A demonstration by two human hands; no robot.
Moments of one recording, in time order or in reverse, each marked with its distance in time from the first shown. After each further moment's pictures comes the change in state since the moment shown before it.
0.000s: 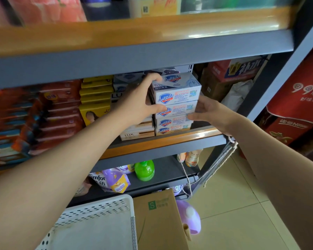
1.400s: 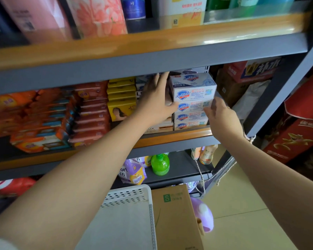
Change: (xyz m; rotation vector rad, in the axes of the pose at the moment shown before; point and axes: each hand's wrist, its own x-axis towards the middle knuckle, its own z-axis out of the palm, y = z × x) left_hand -0.019 0.004 -0.003 0.129 0.128 0.000; right_hand -0.021 -0.006 0.057 -0.564 0.568 0.038
